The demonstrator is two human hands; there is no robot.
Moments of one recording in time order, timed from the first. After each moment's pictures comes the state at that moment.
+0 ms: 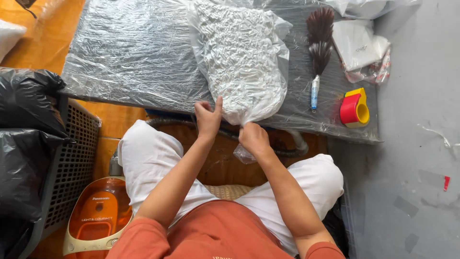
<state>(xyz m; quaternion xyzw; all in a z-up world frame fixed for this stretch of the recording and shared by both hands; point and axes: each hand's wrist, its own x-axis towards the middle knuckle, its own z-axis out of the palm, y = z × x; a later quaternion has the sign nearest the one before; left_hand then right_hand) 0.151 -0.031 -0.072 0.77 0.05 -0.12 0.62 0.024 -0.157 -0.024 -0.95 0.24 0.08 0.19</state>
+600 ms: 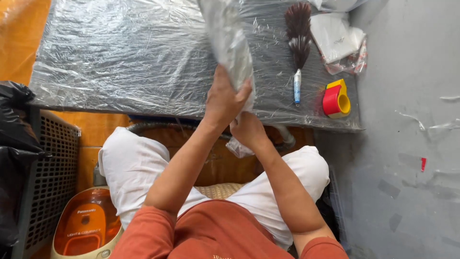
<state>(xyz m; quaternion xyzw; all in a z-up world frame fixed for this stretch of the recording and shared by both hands) 0.134 -0.086 0.073 0.80 -0.22 -0.10 0.55 0.027 -0.157 0.063 -0.93 0.21 -0.01 0.31</state>
